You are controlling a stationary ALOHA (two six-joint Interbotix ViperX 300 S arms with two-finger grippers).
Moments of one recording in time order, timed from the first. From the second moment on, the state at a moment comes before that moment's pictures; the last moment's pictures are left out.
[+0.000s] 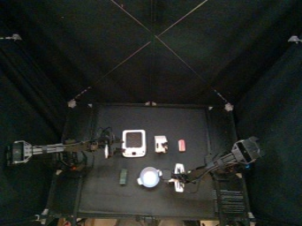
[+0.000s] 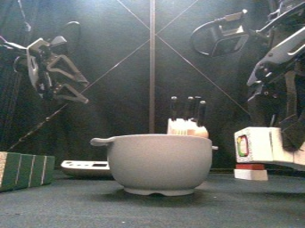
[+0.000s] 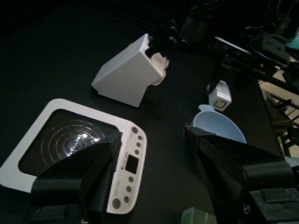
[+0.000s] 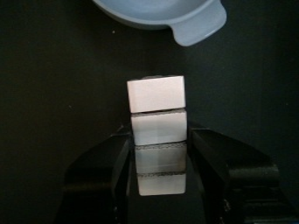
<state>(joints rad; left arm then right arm) 0.33 -0.66 1.21 0.69 -0.30 -0.91 0.38 -0.08 0.72 -0.31 0.55 0.69</state>
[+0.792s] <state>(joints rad) 0.33 -0.74 1.26 0.79 -0.38 -0.91 0.17 -0.08 0.42 -0.45 0.49 0.73</state>
